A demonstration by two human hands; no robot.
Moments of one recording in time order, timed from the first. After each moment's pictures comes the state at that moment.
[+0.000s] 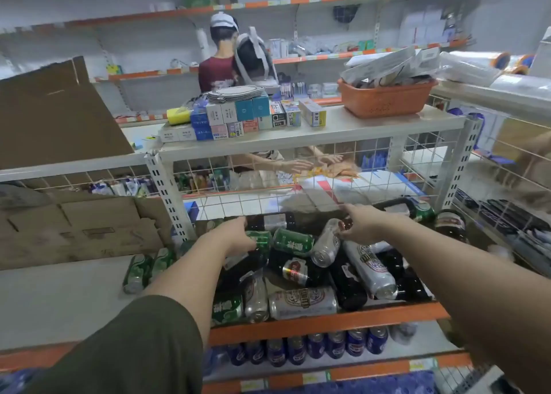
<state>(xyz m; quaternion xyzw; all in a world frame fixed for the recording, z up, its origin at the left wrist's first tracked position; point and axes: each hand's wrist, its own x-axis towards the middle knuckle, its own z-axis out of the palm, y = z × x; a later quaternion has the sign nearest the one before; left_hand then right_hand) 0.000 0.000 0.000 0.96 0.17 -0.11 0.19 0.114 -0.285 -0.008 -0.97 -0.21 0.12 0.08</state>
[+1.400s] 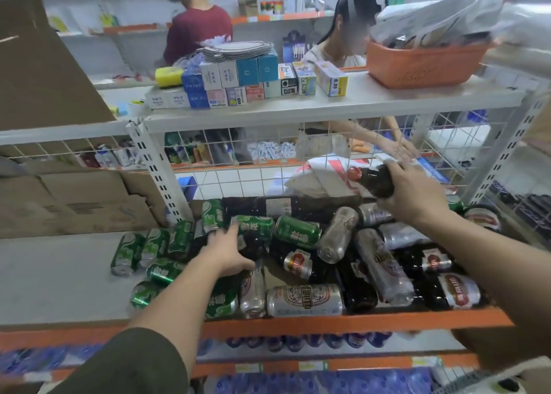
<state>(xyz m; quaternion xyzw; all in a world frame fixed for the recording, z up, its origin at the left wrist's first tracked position) 0.016 0.024 -0.087 0.95 0.24 -0.12 0.19 0.165 -0.307 -0.005 -0.97 -0.17 -0.13 0.07</state>
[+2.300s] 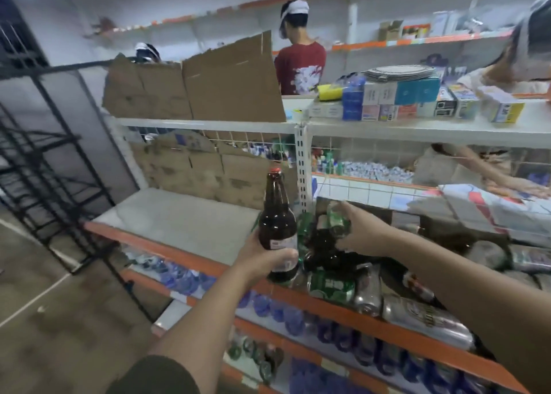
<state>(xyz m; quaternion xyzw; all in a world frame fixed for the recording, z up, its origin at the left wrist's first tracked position) -0.194 0.102 -0.044 0.72 0.32 0.18 0.58 0.001 -0.049 -0.004 -0.85 -0.42 0.21 0.24</state>
